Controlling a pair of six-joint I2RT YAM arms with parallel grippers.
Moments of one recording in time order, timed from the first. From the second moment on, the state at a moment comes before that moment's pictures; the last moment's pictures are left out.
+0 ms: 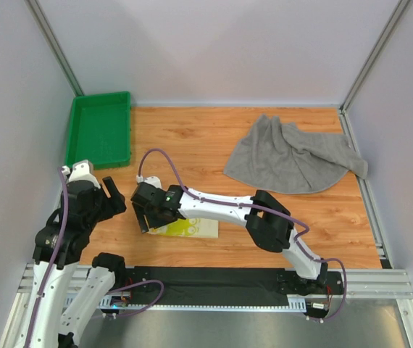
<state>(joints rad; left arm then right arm) -0.20 0.55 0.96 -1.05 -0.22 -0.46 1.22 2.23 1.89 -0.69 0.10 0.76</state>
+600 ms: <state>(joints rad) -0.21 1.05 0.93 -0.88 0.11 -0.38 0.92 1.56 1.13 -0.57 0.10 0.72</state>
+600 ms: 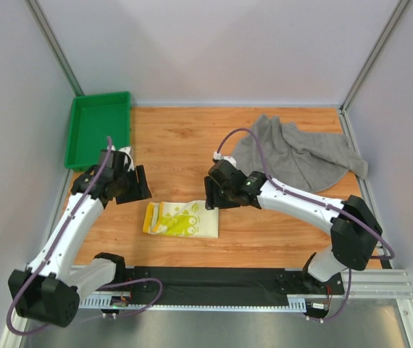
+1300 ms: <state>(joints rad) -0.37 1.34 0.86 -0.72 0.11 -0.44 0.90 1.82 1.15 -0.56 0.09 0.68</state>
